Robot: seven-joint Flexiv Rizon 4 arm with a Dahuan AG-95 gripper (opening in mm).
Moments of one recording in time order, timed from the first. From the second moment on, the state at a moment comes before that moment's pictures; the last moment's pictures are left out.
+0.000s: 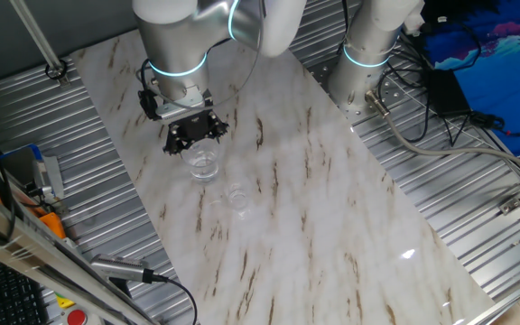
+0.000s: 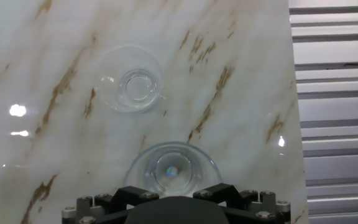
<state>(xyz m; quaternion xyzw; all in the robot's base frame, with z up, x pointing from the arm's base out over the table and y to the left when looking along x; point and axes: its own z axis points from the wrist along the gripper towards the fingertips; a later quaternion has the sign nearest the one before) 0.518 0.060 0.122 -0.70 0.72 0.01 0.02</state>
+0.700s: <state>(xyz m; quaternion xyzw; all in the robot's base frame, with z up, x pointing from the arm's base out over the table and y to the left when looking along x) 0.519 0.061 0.119 -0.69 0.72 0.01 0.02</state>
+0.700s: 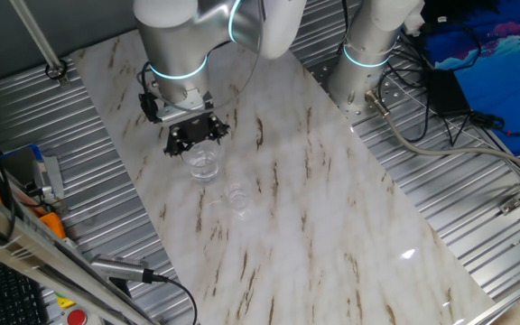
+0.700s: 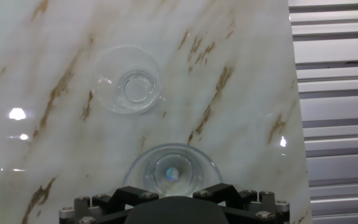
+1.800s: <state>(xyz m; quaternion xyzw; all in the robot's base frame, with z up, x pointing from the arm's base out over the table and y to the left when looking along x) 0.520 0.059 0.132 -0.69 0.72 0.03 0.02</state>
